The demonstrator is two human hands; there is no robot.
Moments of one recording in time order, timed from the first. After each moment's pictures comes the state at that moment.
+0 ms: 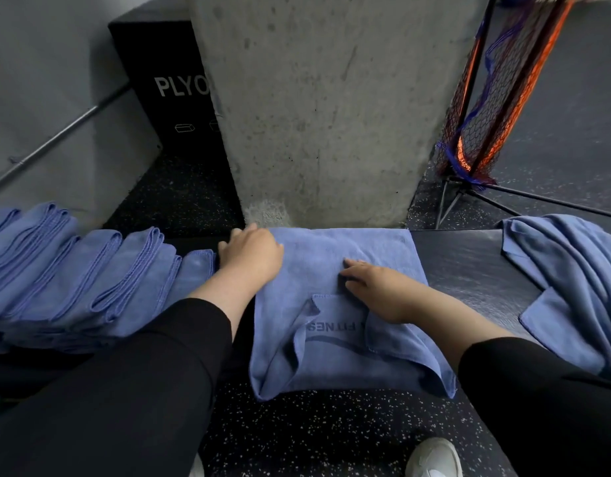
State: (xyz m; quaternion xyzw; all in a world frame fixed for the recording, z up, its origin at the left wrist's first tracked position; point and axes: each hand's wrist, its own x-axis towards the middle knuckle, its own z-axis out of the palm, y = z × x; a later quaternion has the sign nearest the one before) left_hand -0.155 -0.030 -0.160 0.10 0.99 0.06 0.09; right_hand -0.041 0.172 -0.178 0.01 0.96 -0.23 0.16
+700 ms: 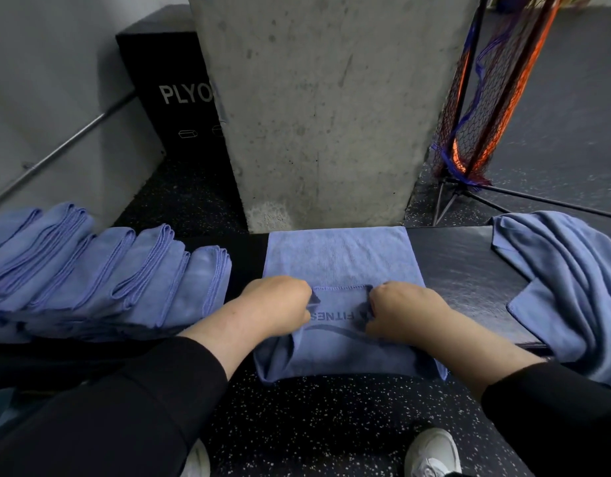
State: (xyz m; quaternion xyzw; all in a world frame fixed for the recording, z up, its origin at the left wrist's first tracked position) left_hand -0.069 -0.037 -0.143 0.33 0.92 -0.04 0.19; right_hand 0.018 0.153 -0.153 0.07 0.99 -0.01 0.15
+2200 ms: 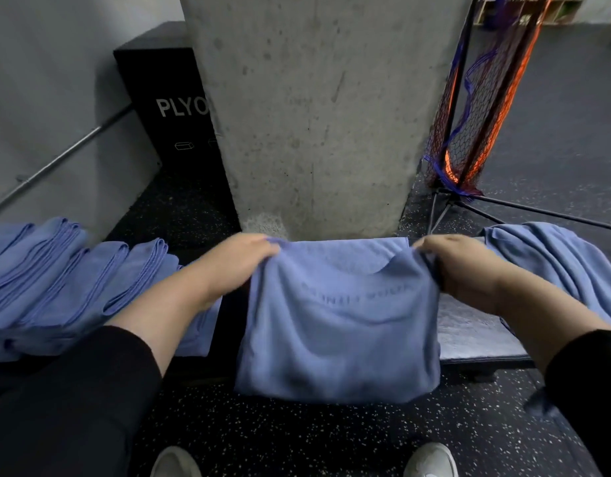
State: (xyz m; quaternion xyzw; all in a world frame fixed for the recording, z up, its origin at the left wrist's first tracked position) left_hand -0.116 -0.071 -0.102 0.20 0.83 0.48 0.21; right_hand 0.004 0.246 -0.119 0.23 0.72 -0.65 0.01
